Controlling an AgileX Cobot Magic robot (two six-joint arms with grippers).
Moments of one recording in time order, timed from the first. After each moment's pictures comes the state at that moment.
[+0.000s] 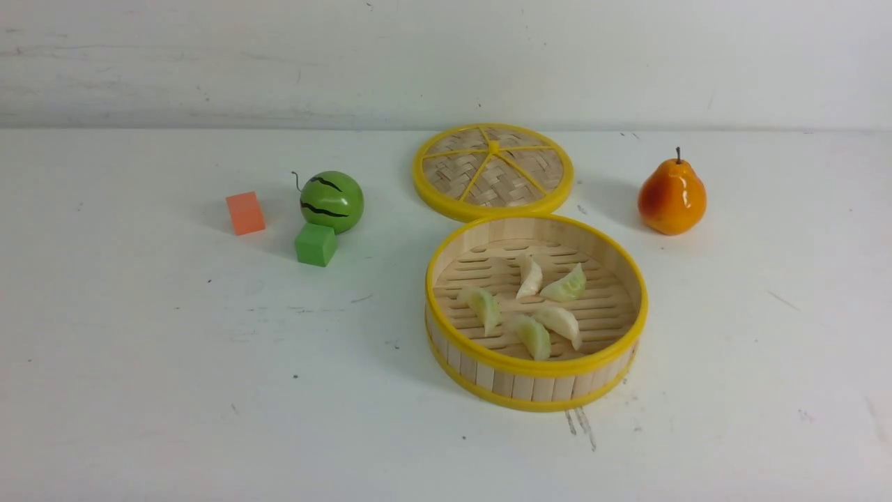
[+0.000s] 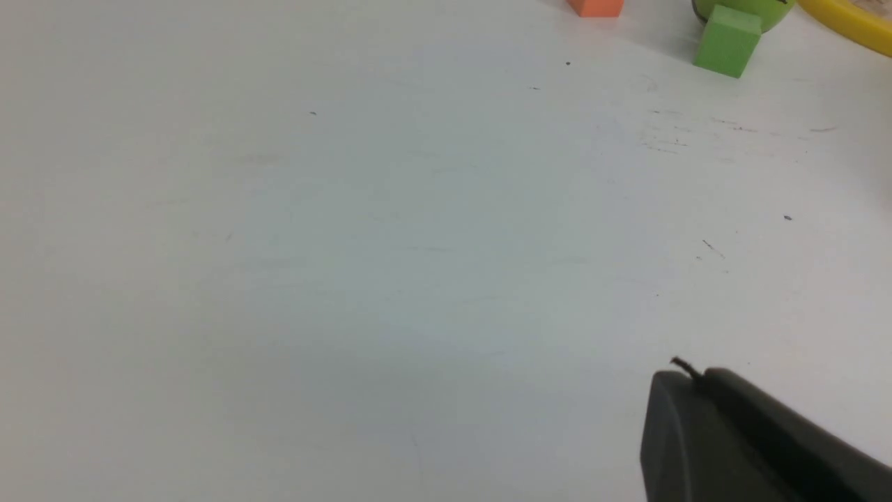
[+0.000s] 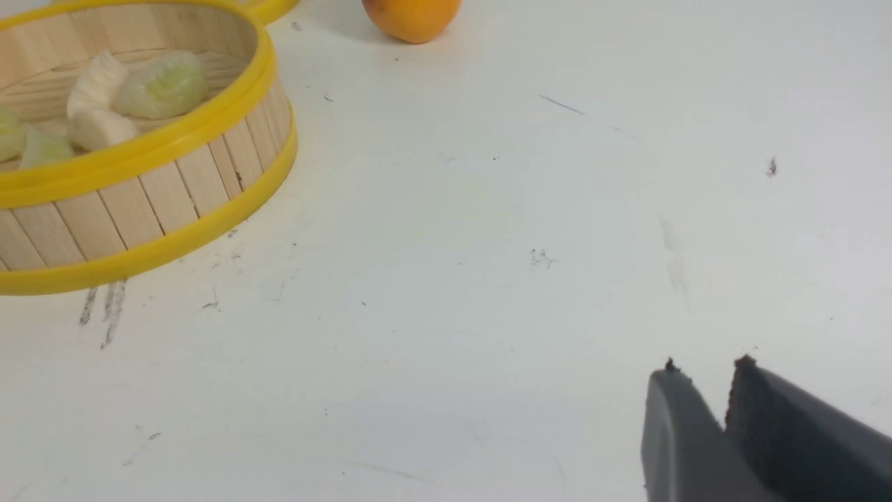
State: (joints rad) right arm -0.04 -0.01 0.02 0.00 0.38 0.12; left arm 0.04 -0.01 0.03 0.02 0.38 -0.19
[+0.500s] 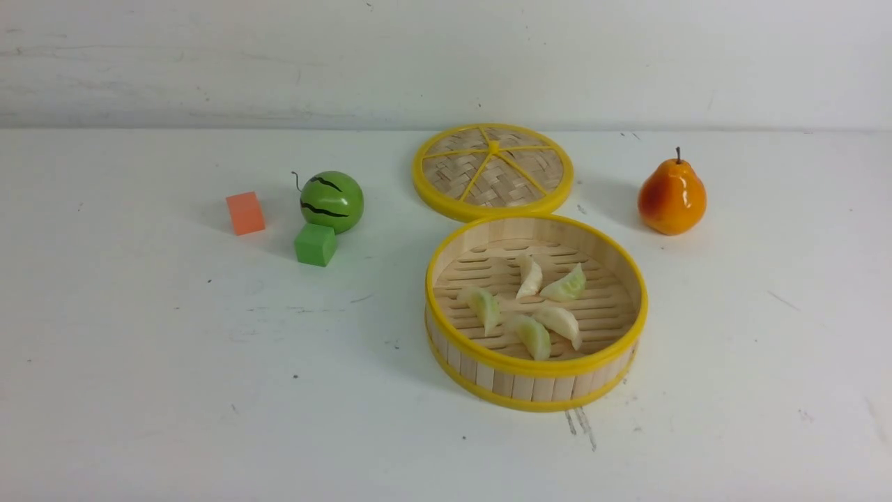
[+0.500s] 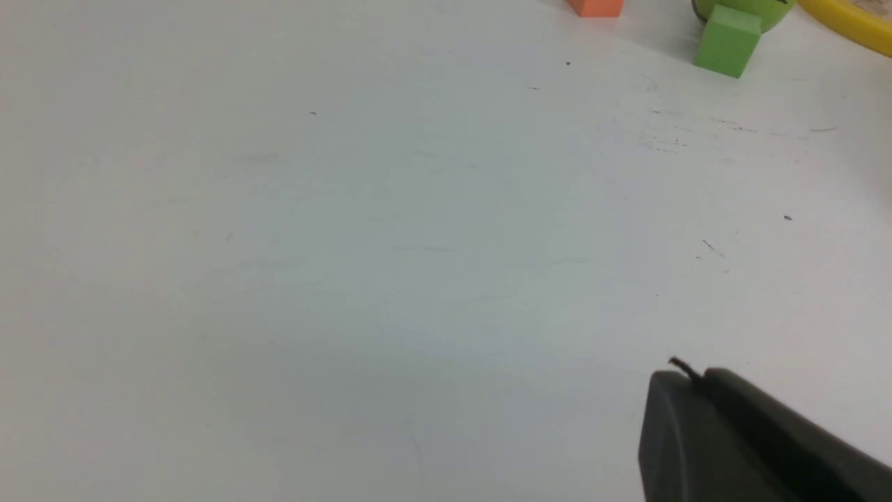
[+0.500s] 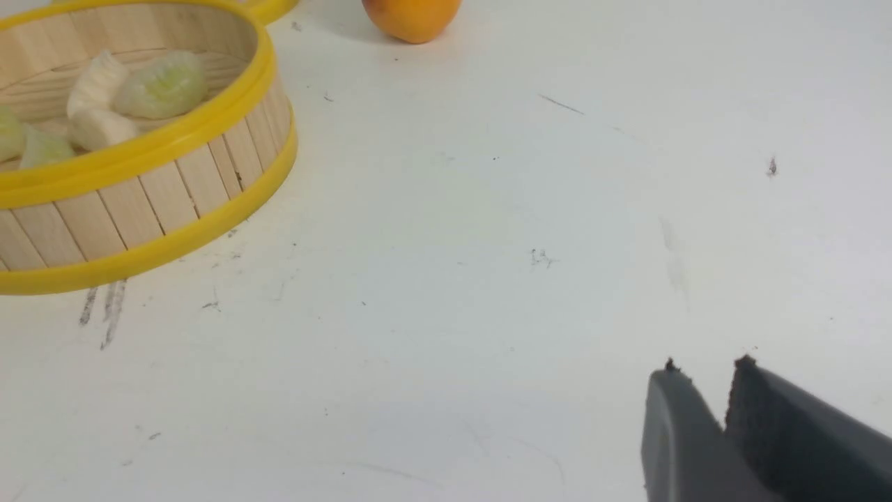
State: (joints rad) right arm -0.04 -0.01 0.02 0.00 0.38 0.12; left arm 0.04 -0.01 0.03 0.02 0.38 -0.19
